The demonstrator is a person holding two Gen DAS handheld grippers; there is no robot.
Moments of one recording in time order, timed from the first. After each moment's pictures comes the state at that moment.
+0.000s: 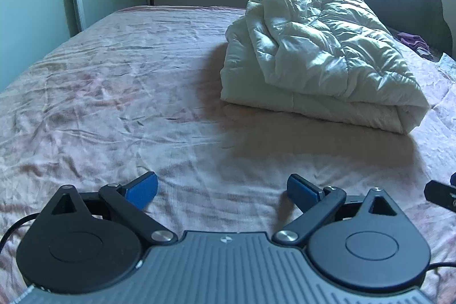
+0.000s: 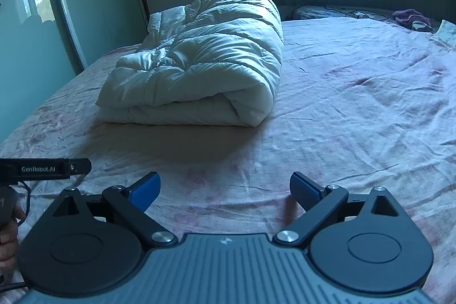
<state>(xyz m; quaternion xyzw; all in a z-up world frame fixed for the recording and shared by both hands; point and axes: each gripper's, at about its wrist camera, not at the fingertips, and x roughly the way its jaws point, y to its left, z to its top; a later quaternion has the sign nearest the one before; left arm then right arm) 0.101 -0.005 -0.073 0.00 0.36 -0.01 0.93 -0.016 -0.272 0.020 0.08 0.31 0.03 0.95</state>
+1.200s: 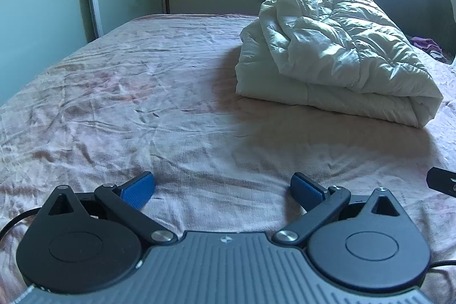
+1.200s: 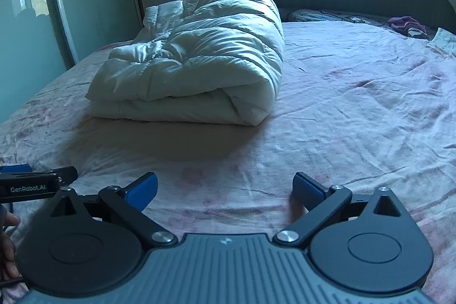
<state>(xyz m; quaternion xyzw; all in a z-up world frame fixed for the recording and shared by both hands) 0.088 -0.003 -0.086 0.02 0.34 0.02 0.94 -0.005 -0.261 0.008 0.05 0.31 0.01 0.95</state>
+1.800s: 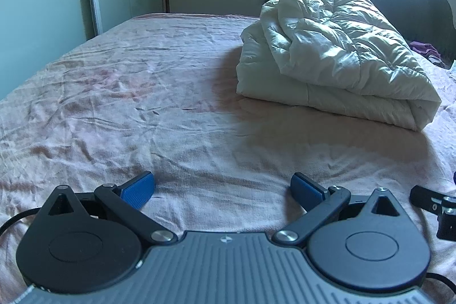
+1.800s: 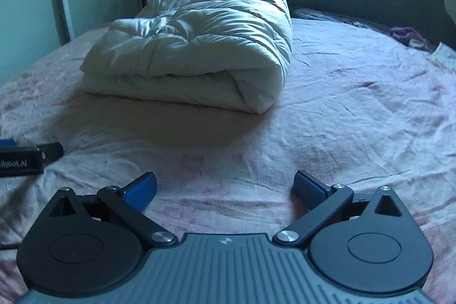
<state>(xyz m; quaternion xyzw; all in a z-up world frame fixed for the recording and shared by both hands) 0.087 0.001 -0.085 0.00 0.34 0.01 0.94 0.000 -0.243 -0.006 0.00 0.33 0.00 0.95</state>
